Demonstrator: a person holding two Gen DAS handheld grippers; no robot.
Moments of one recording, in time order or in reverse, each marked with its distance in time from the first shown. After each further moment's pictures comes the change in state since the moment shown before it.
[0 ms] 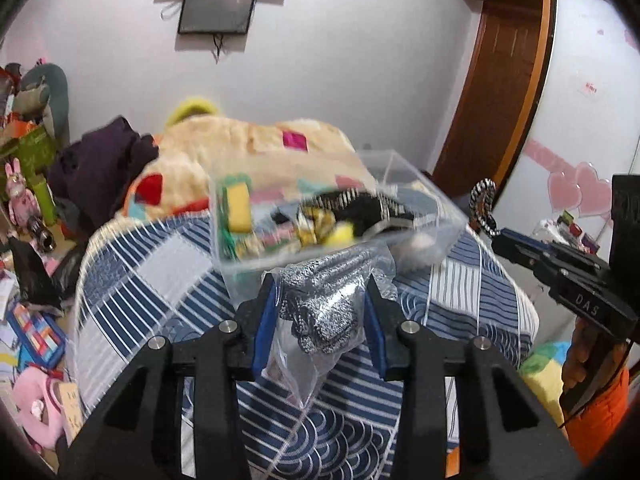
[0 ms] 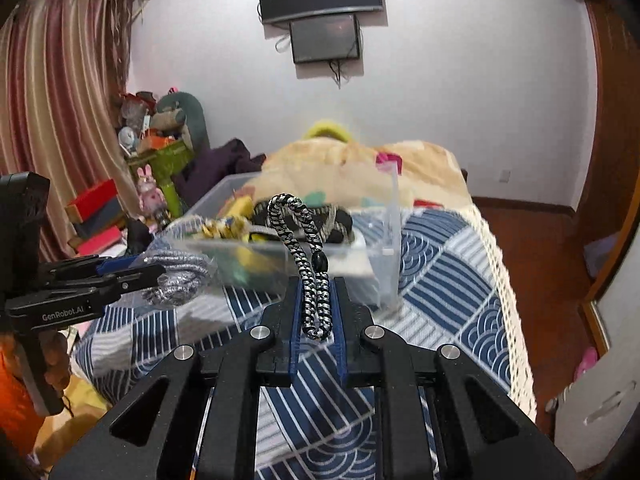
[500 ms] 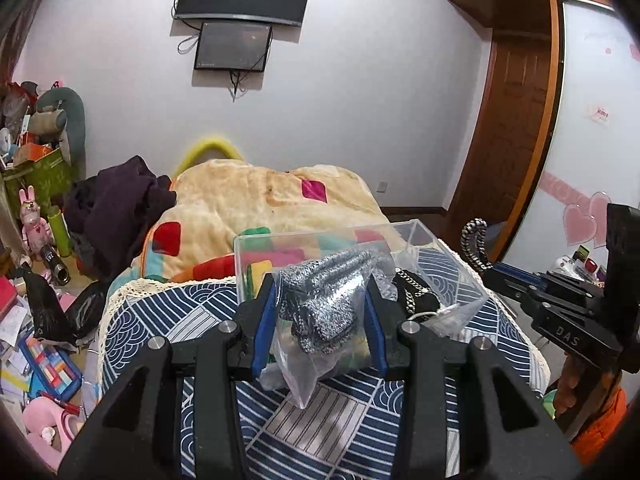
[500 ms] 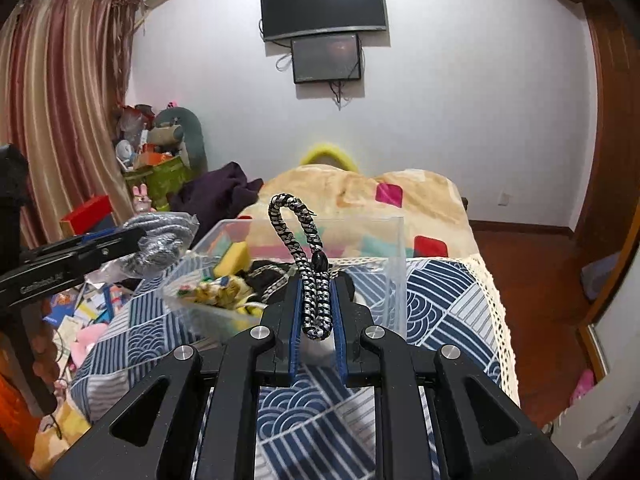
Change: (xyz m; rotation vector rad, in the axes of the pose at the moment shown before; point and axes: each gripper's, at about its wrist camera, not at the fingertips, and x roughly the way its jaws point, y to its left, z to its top) left arm 0.008 0.012 0.048 -0.007 -0.109 0.056; right arm 0.033 0.003 0.038 -0.013 -0.034 -0.022
